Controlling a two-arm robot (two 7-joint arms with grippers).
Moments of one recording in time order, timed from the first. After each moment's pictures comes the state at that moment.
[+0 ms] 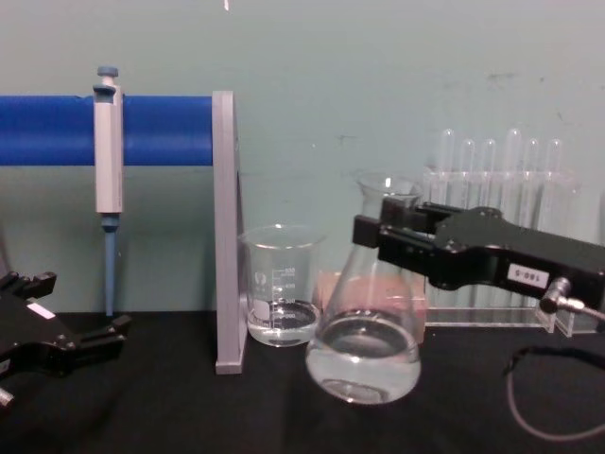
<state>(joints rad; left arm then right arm) -0.20 0.60 0.45 -1.41 -0.25 -0.12 0.03 0.39 0.40 -0.47 -1.34 0.49 -0.16 0.67</state>
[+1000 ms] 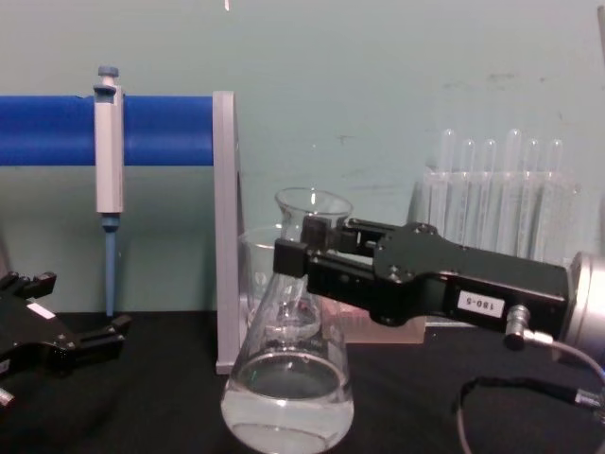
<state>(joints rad) -0.20 0.60 0.45 -1.41 -0.25 -0.12 0.03 0.39 0.41 -0.57 -1.39 0.55 -0.17 0.77</state>
